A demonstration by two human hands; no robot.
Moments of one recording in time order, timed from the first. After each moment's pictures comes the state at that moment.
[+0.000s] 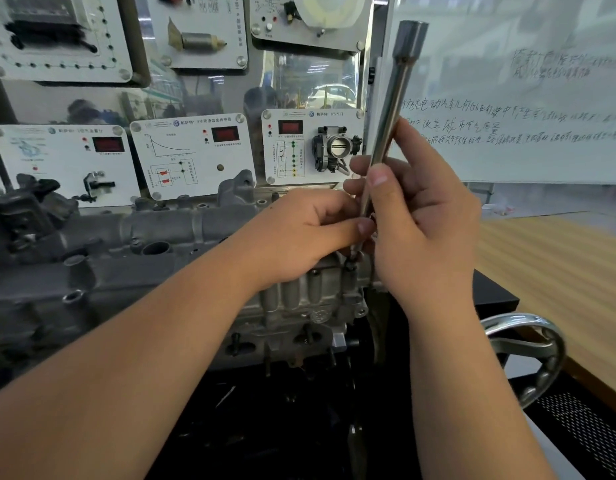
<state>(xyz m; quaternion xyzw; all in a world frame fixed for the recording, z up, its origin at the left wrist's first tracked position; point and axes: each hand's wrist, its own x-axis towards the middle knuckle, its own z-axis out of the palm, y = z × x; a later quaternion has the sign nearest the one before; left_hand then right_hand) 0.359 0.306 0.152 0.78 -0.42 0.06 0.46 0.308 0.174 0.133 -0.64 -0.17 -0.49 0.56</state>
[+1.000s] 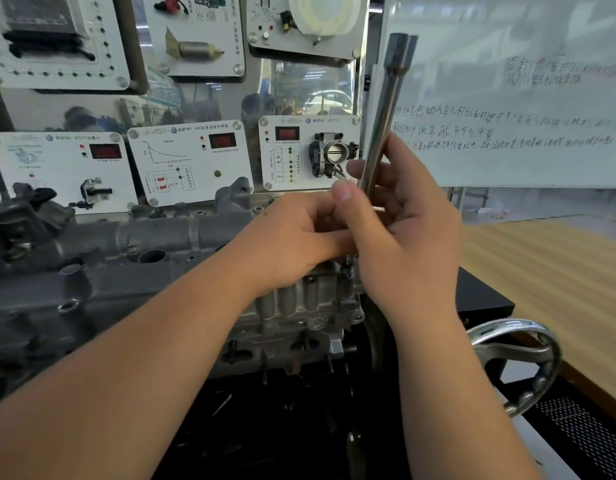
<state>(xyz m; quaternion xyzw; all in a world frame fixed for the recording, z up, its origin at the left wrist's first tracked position) 0.364 0.308 0.151 0.79 -0.42 0.08 0.45 0.309 0.180 0.131 -0.67 -0.15 -0.50 0.53</state>
